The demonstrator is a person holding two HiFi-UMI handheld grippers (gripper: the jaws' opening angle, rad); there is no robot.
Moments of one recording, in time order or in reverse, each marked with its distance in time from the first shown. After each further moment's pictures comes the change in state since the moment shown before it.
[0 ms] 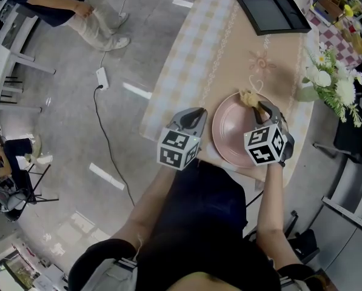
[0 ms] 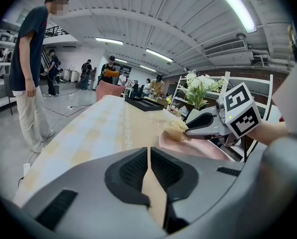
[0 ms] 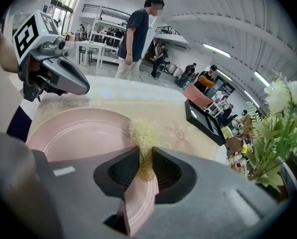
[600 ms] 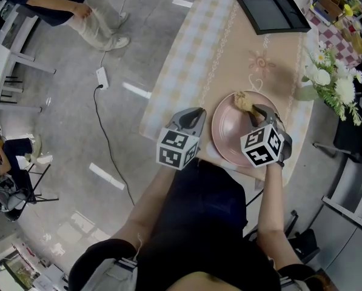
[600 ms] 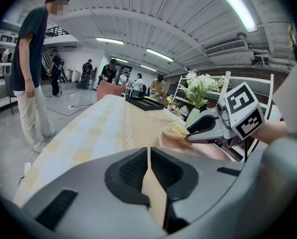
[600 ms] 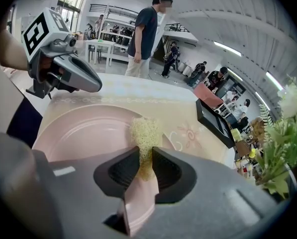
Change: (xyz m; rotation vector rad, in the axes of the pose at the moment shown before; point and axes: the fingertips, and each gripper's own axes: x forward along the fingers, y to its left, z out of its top) left arm -0.002 0.001 -0.003 -0.002 0.003 0.010; right arm 0.000 0.024 -0.002 -0.057 0.023 0.096
